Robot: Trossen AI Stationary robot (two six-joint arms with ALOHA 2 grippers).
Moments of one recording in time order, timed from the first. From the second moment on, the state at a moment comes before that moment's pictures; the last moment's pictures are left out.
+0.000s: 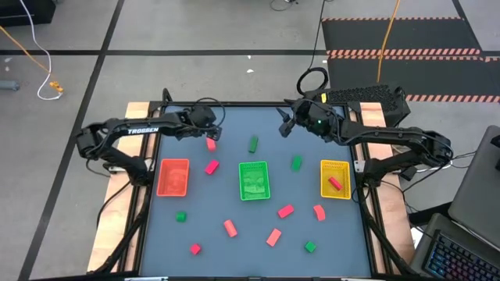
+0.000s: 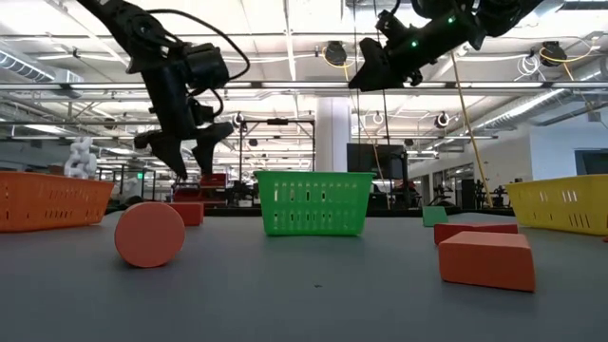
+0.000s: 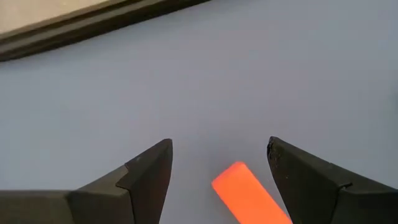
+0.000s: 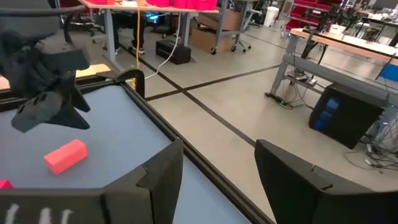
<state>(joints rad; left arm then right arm) 0.51 1.44 0.84 -0.48 -0.33 -0.63 -0.35 1.25 0.80 0.21 0.39 -0.04</state>
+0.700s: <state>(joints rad) 0.46 1.58 0.84 -0.51 -0.21 -0.70 -0.35 1.25 0.80 0.22 0.39 -0.07</state>
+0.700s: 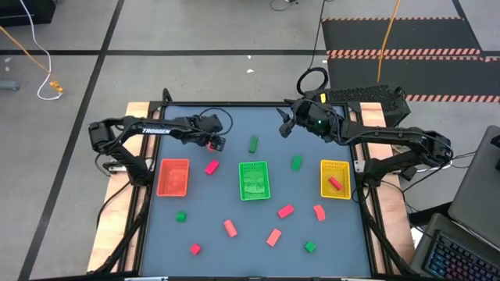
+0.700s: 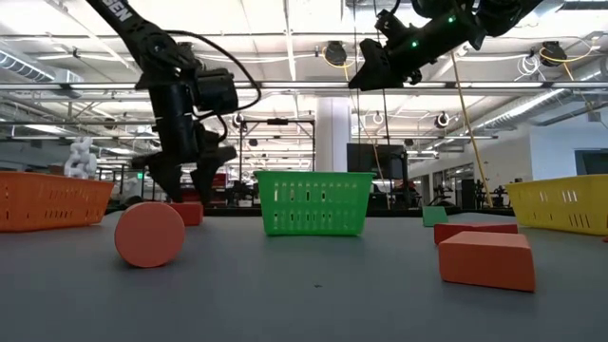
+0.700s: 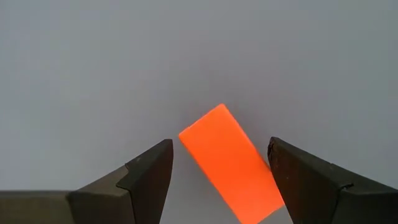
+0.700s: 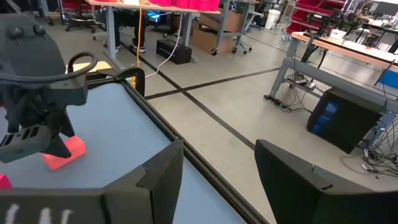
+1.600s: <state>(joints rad) 0.44 1.65 0.84 -0.48 -0.21 -0.55 -0.35 1.25 0.80 0.21 0.39 -0.10</state>
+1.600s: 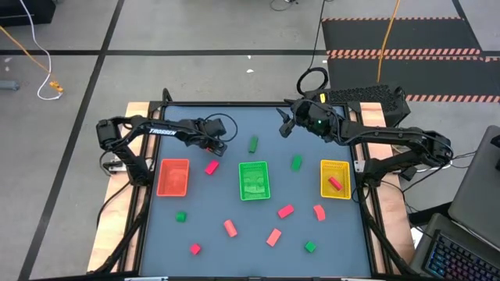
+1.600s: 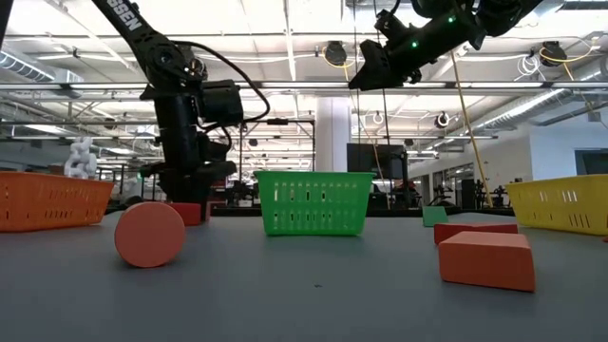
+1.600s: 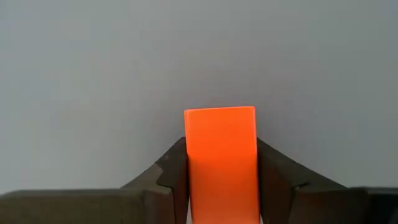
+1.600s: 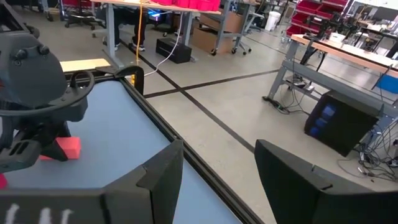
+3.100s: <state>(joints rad) -0.04 1.83 1.28 -0.42 -0.22 -0.41 -0.36 0.74 0.56 0.19 0.57 -0.06</state>
